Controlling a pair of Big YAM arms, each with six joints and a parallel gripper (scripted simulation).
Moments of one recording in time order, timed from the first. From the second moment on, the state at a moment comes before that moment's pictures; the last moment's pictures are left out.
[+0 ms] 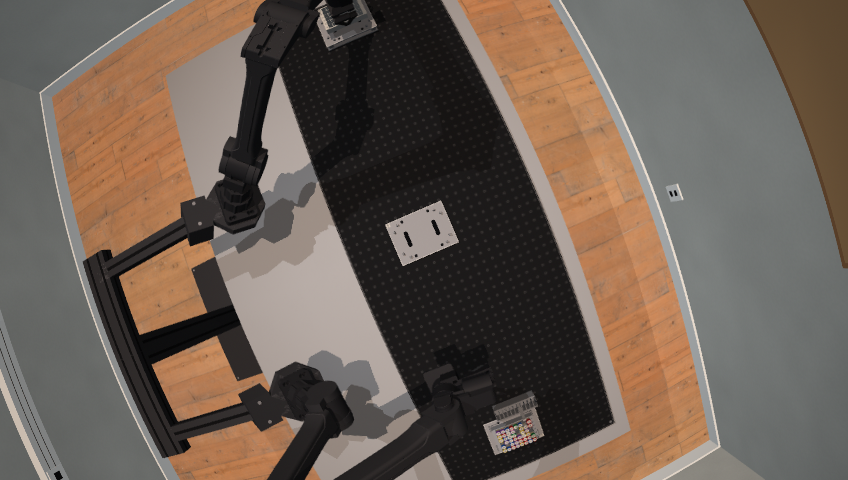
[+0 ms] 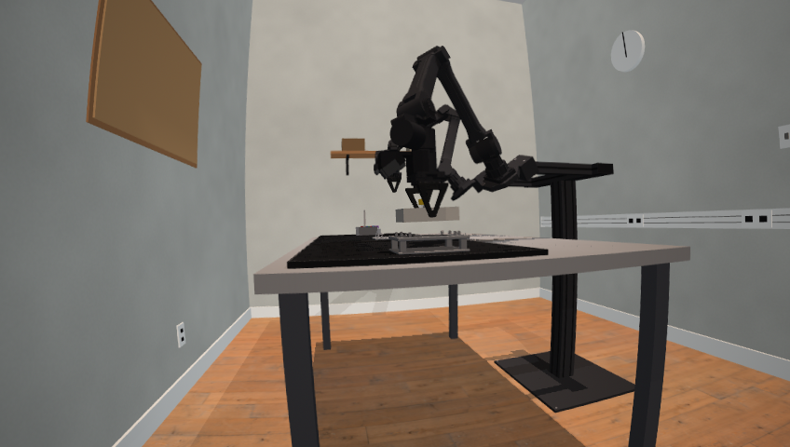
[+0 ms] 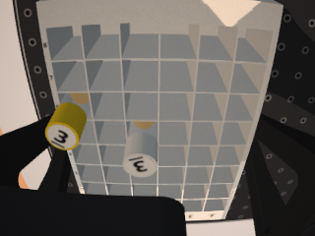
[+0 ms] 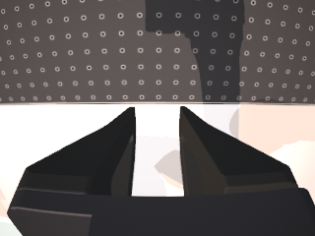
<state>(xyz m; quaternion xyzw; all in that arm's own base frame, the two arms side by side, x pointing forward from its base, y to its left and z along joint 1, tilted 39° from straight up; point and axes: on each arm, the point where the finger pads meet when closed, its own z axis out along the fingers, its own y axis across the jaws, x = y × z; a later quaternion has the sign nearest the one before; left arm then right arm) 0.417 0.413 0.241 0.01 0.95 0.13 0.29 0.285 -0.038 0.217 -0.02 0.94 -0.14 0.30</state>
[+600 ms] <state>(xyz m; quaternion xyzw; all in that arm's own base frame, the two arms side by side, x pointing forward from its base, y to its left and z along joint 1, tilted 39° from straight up) 0.419 0.413 0.244 0.02 0.94 0.14 0.30 0.285 -0.038 0.217 -0.02 0.94 -0.14 0.30</state>
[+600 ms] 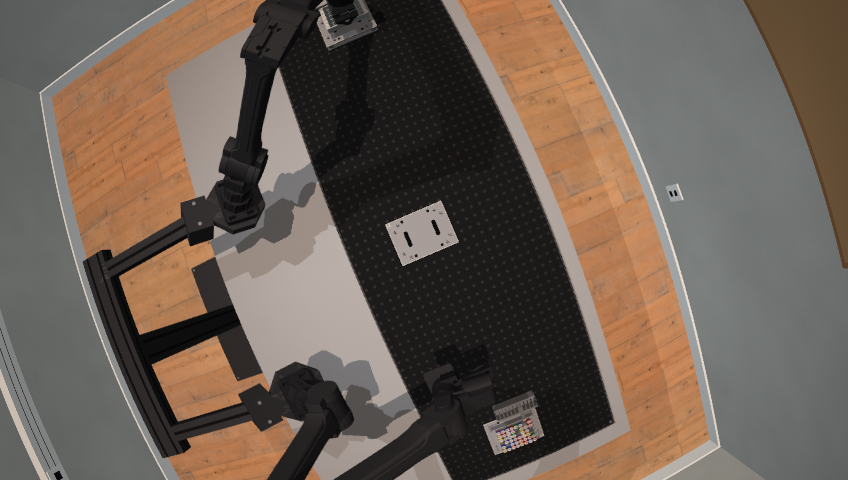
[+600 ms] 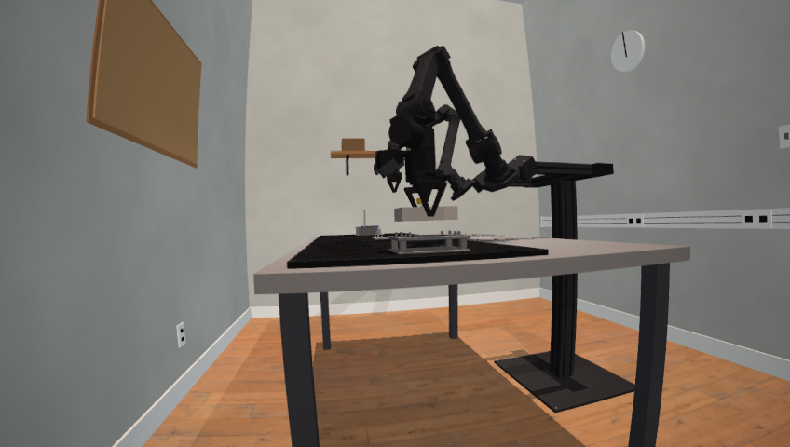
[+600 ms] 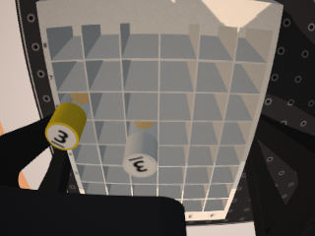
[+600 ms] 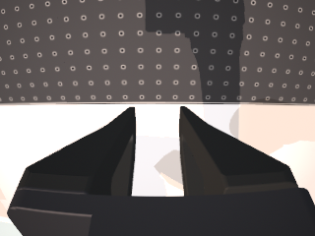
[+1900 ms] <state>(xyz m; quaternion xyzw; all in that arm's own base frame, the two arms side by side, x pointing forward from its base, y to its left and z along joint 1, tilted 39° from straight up) 0.415 0.407 0.239 0.02 0.95 0.14 0.30 0.285 -0.038 0.217 -0.02 0.94 -0.14 0.30</state>
